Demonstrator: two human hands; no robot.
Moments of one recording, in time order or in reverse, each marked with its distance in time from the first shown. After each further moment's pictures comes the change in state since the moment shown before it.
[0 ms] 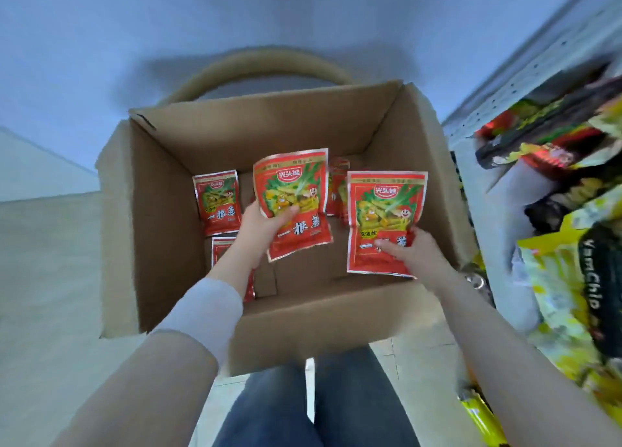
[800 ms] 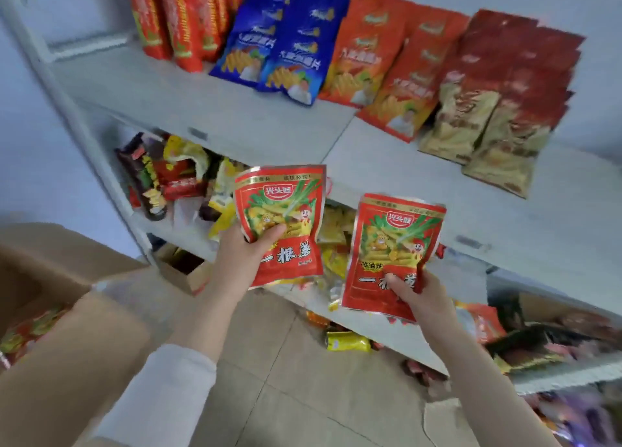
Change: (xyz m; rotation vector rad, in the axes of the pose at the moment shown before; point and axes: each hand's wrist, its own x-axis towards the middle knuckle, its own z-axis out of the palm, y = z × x) left_hand -0.442 -0.022 0.376 0.284 -0.854 0.682; right_hand -0.518 0.316 -0.229 0.623 1.059 -0.101
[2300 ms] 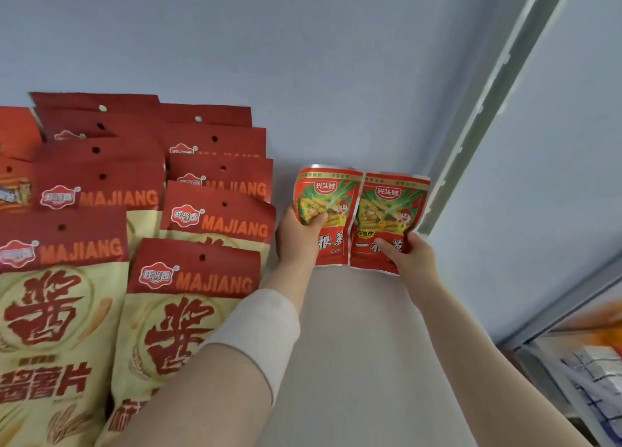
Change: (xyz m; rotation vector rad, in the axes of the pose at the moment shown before) left_hand 0.285 0.117 0.771 0.181 -0.358 0.016; right_hand 0.461 -0.003 -0.529 0.154 0.618 -0.069
